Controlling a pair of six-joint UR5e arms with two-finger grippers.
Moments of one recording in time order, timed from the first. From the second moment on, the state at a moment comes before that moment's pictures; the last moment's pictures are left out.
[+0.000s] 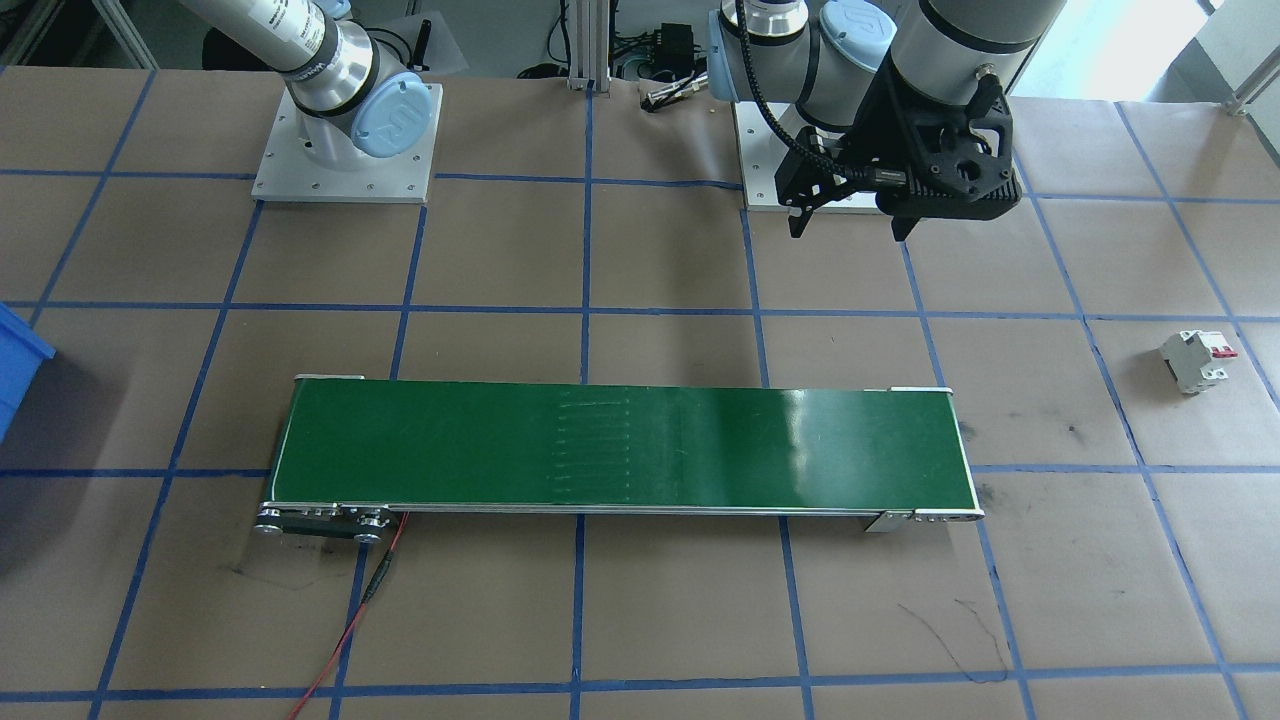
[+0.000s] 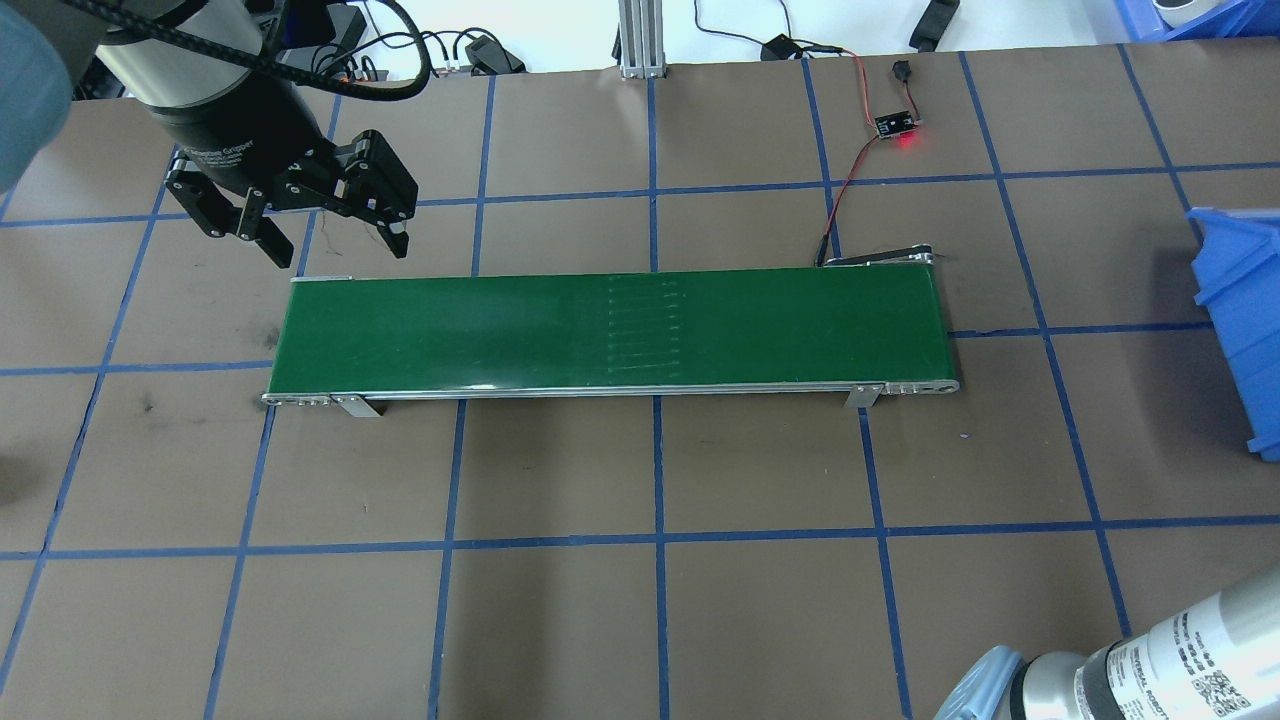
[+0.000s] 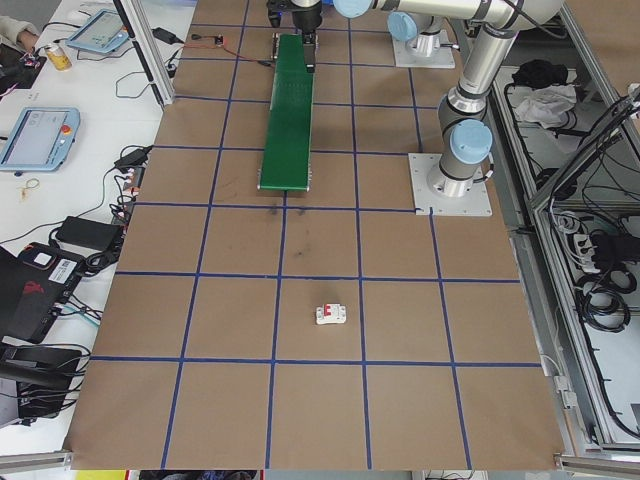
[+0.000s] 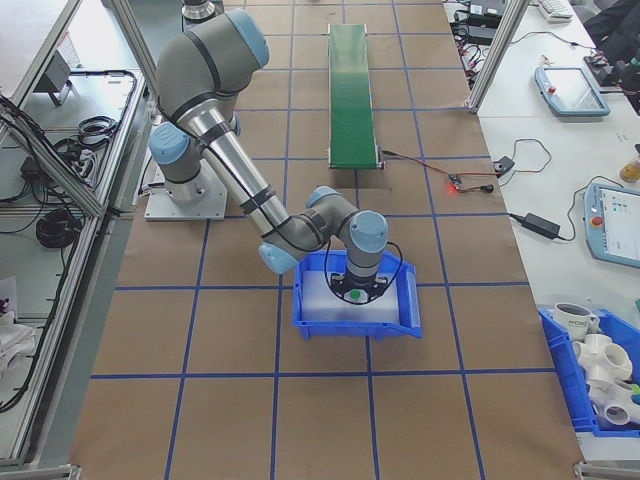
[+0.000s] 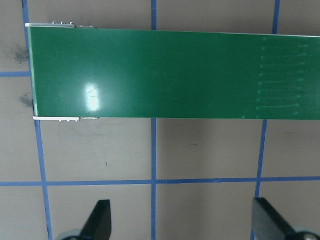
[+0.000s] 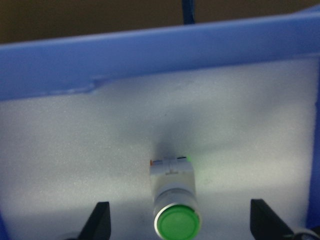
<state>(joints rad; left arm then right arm) -1.58 -1.56 -1.50 -1.71 1.53 -0.03 0.73 -1.09 1.65 -2.24 -1.62 -2.30</state>
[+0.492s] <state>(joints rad) -1.58 -1.56 -1.50 -1.71 1.53 -0.03 0.74 -1.33 1.65 -2.06 -1.62 -1.90</state>
